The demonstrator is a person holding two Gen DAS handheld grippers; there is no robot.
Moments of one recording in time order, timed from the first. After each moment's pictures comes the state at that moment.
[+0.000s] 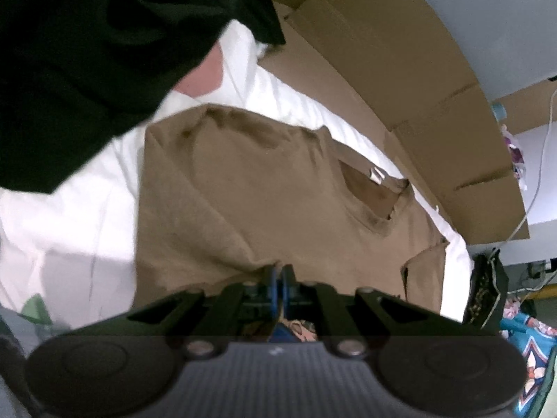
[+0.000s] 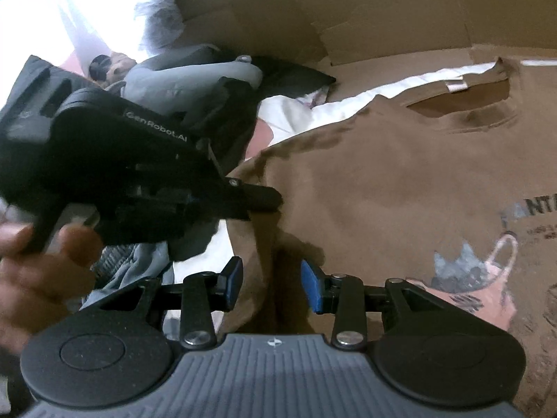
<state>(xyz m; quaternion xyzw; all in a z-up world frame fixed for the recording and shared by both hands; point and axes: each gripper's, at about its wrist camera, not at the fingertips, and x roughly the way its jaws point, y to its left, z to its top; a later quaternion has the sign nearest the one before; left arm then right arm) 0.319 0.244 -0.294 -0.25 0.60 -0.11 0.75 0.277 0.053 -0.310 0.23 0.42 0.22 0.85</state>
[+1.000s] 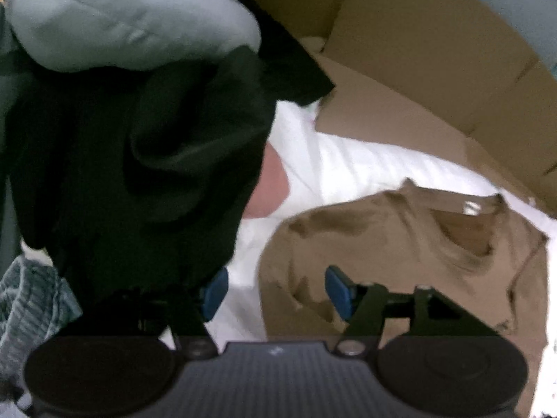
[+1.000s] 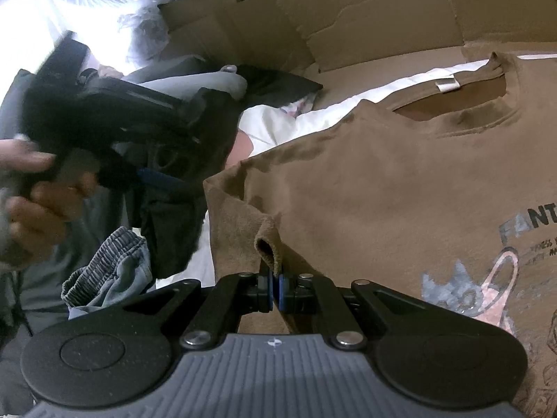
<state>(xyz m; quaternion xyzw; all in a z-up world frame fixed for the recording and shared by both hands) 0.405 0.251 -0.286 -0.03 0.60 -0.03 0.80 0.290 0.038 -0.329 0.24 0.41 0.21 0.86</state>
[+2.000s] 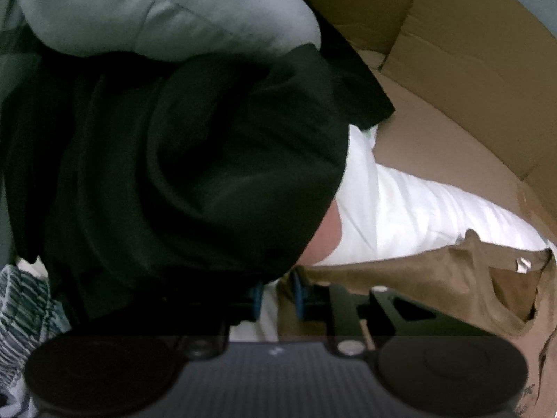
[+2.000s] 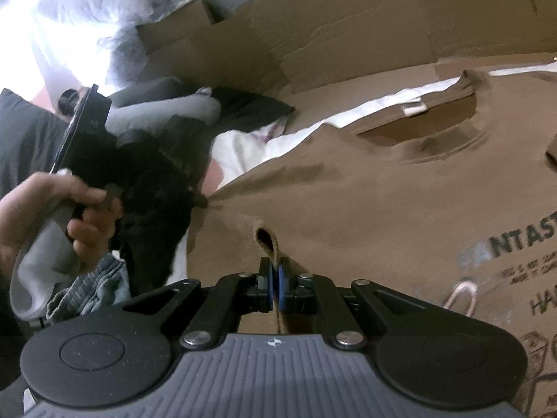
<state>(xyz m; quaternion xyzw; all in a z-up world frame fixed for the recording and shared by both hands) 0.424 0.275 -0.314 -0.06 0.58 0.05 0.81 0.301 0.008 -0.327 0.24 0.39 0.17 0.87</state>
